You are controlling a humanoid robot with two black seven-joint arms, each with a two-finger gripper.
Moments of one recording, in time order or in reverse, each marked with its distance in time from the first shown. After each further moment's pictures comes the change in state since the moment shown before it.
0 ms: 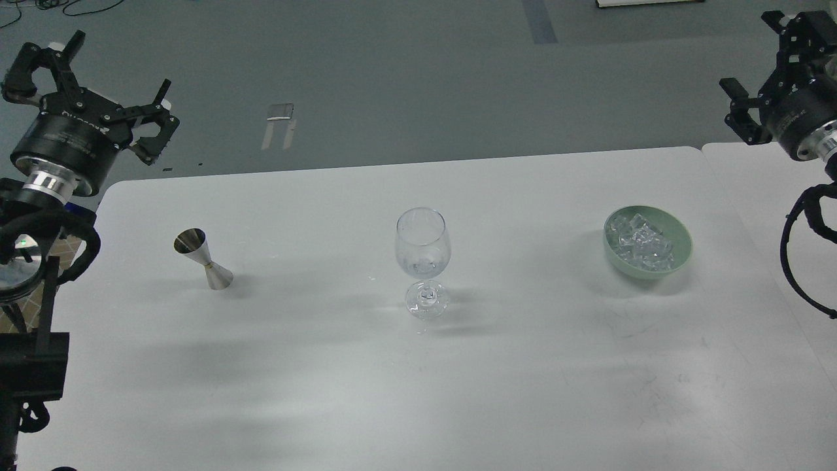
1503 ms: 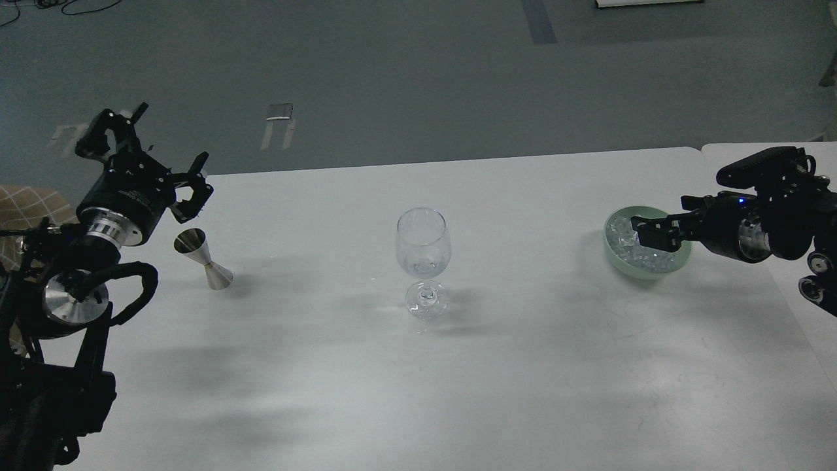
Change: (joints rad) left arm 0.084 -0.070 0.063 0.057 0.313 -0.005 -0.061; right arm 0.155 -0.198 -0.775 0.192 -1.096 0.028 0.014
